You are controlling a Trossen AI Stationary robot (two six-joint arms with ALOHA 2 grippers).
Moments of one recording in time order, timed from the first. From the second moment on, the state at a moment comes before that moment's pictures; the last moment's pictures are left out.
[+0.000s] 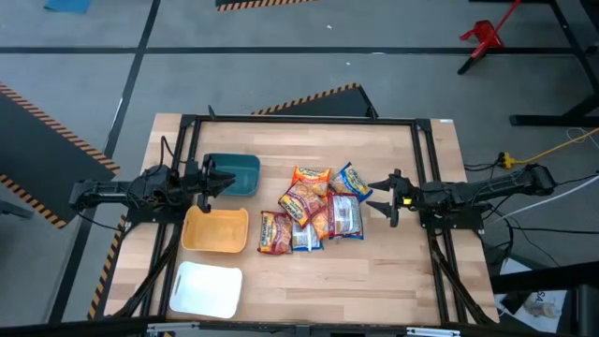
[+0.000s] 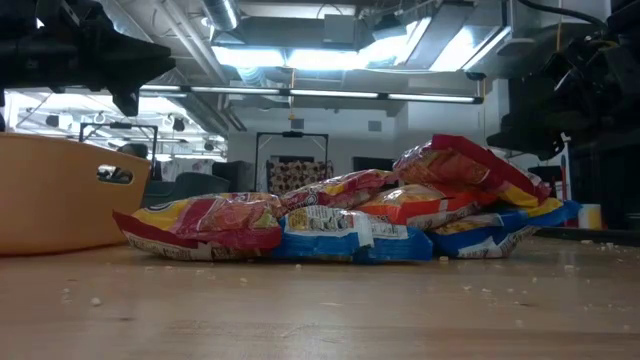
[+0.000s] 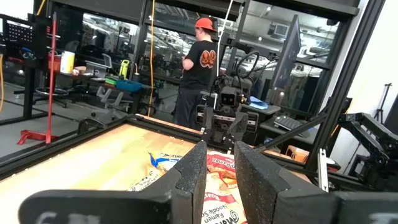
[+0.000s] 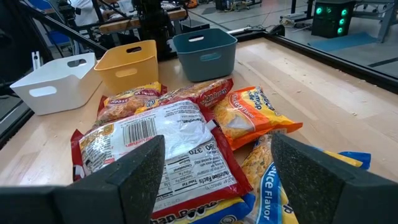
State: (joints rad) left arm 0.05 0.04 0.01 0.23 -0.11 -0.25; right arm 0.18 0.37 0.01 0.17 0.32 0.23
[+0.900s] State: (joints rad) left arm 0.05 0.04 0.01 0.44 -0.37 -0.34; right arm 0.18 0.37 0.01 0.32 0.32 0.23
